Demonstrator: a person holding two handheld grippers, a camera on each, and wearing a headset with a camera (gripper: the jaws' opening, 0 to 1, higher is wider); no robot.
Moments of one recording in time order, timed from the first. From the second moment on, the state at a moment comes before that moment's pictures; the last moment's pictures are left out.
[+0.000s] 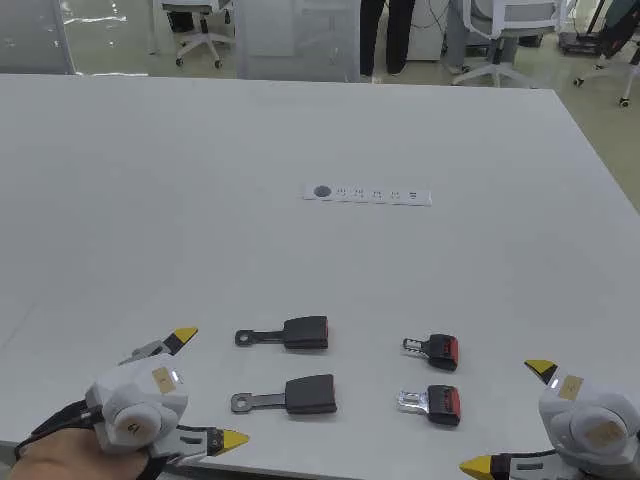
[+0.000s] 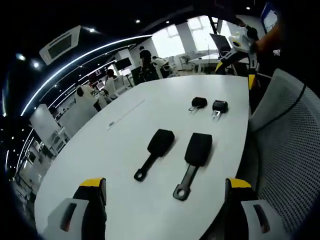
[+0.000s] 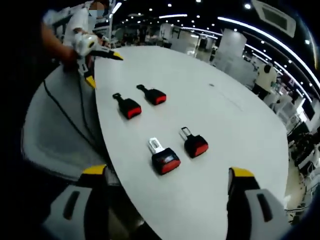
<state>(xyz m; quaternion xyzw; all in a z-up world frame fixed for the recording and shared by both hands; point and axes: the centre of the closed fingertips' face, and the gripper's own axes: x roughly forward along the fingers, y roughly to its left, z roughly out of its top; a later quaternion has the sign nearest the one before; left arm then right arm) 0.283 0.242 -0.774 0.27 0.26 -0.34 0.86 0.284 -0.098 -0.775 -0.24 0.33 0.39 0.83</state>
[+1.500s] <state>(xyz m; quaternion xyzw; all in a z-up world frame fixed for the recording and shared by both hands) 0.273 0.227 -0.778 0.29 0.27 -0.35 0.85 0.286 -0.097 -0.770 -0.24 0.33 0.40 0.82</state>
